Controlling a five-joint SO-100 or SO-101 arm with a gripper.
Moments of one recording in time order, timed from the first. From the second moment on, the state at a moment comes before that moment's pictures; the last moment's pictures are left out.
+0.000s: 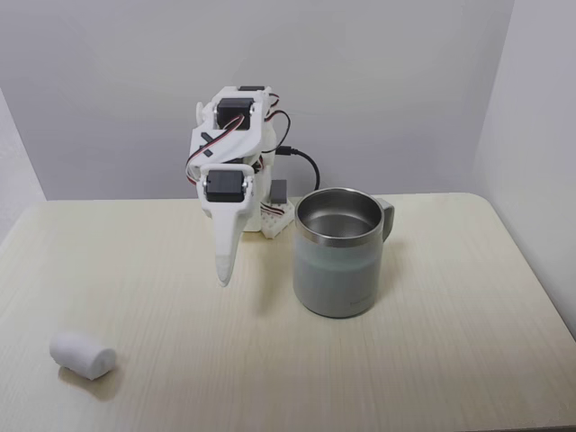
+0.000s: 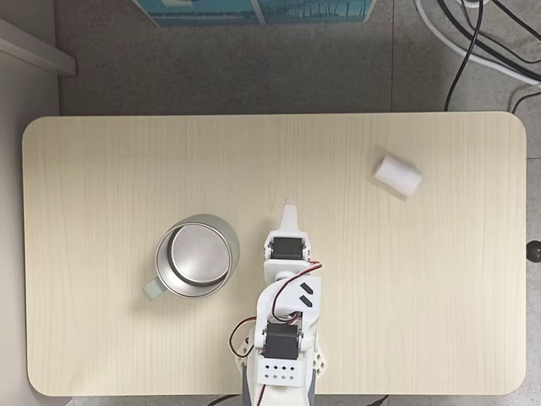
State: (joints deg) arm -1.2 -4.5 6.3 44.6 -0.4
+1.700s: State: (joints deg) arm 25.6 58.2 72.6 71.6 1.8
